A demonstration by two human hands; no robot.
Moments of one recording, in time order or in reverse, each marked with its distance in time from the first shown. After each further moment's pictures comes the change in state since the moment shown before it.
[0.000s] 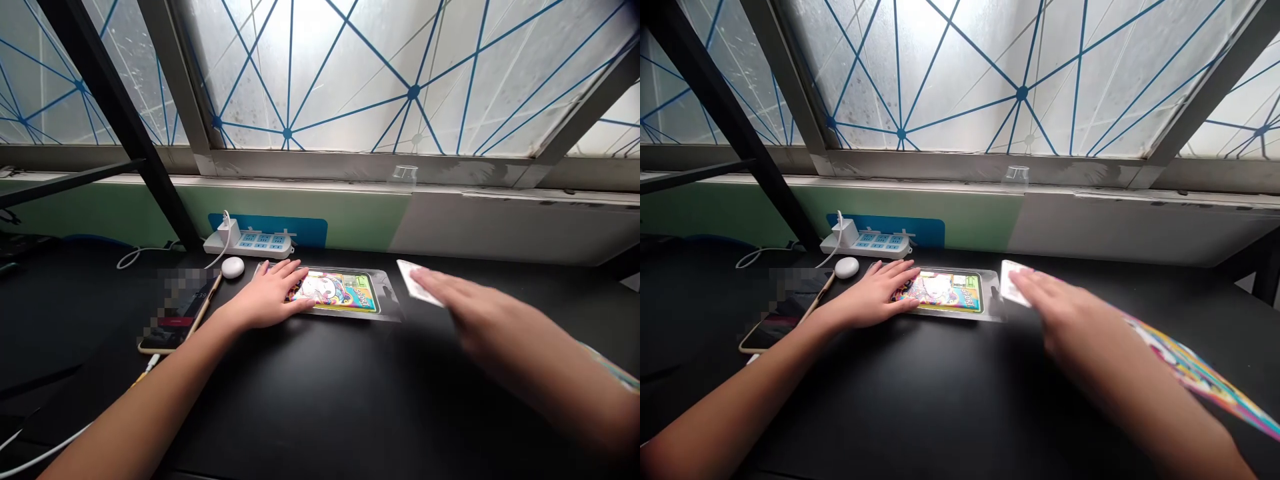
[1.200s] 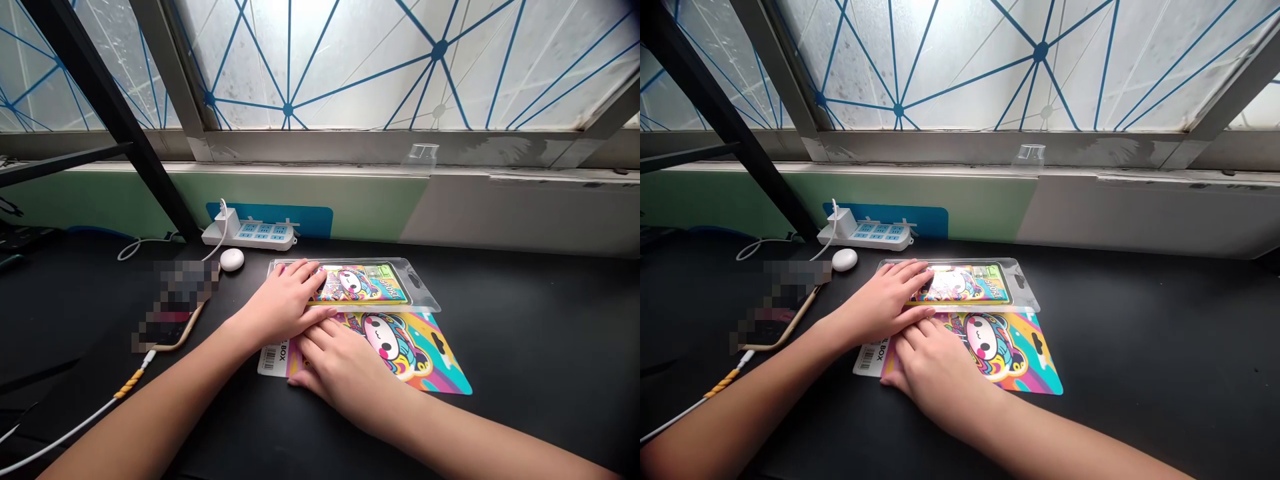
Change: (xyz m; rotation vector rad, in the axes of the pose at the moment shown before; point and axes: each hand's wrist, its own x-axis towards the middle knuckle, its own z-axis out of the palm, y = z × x) left_hand -0.001 0.032 0.013 0.142 0.161 0.156; right_hand 0.037 -0.139 0.104 0.445 -0.137 -0.250
